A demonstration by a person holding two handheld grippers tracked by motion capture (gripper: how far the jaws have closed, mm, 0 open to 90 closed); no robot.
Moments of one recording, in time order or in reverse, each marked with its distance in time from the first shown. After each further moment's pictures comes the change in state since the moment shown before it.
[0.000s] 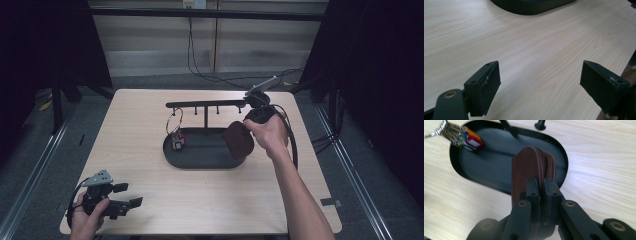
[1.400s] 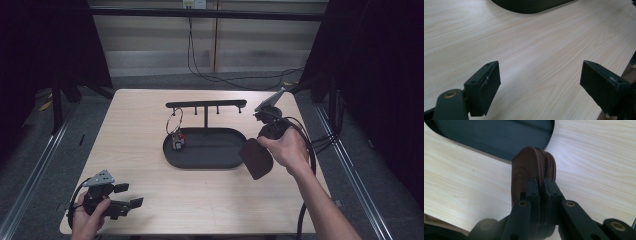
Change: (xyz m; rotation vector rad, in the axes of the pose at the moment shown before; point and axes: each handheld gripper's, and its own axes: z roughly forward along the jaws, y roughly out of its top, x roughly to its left) left arm -0.001 0.000 0.002 0.008 0.004 0.001; right arm -0.006 -0.044 -0.022 0.121 -0.108 -0.078
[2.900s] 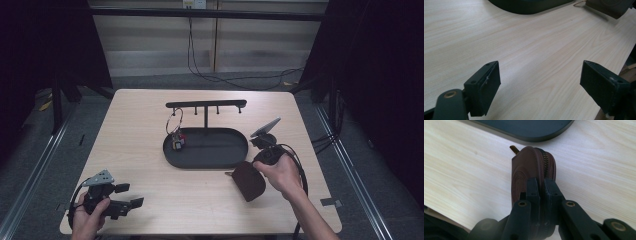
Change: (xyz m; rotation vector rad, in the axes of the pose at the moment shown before) left arm 0.001 0.000 0.001 -0.005 -0.026 -0.016; right arm 0.006 -0.042 0.059 0.037 0.117 -0.010
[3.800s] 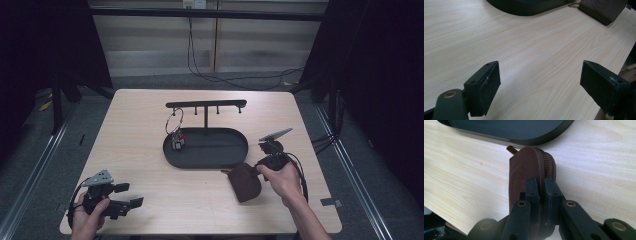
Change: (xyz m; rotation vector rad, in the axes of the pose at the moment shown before) left arm 0.000 0.000 -0.002 -0.009 0.005 0.017; right arm -0.024 -0.017 0.024 -0.089 0.149 0.132
